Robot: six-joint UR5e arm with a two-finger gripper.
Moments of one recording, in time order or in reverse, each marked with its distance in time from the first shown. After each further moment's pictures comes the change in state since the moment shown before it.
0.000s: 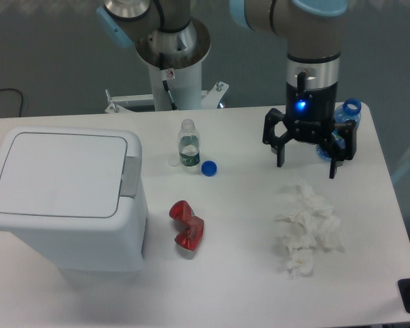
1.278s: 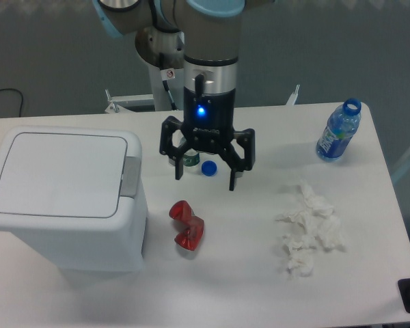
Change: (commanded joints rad) arm -0.241 0.061 -0.022 -0.002 0.003 -0.382
